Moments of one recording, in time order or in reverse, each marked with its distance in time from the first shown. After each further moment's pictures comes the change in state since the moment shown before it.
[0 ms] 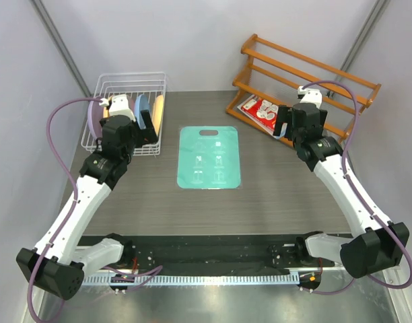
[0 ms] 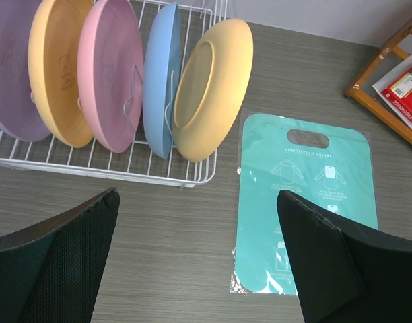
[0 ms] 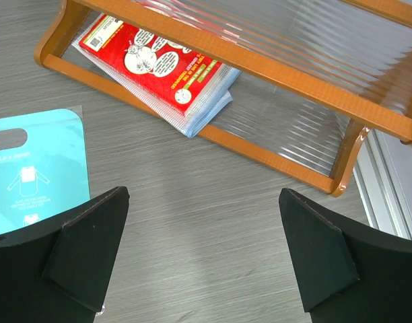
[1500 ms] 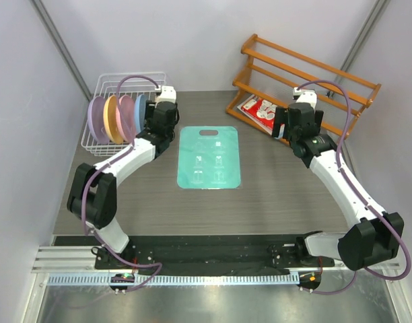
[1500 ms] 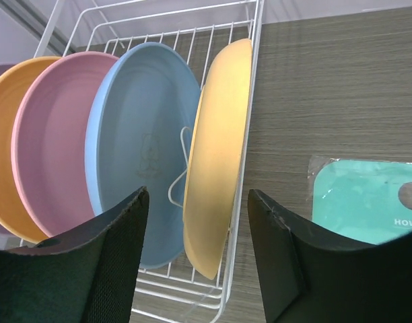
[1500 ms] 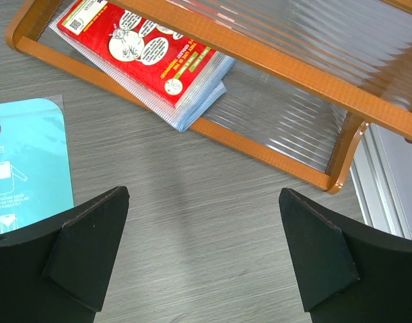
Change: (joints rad) left arm -0.089 0.607 0.096 0.504 -0.307 0.353; right arm 0.000 0.062 -0.006 0.013 0.021 -0.019
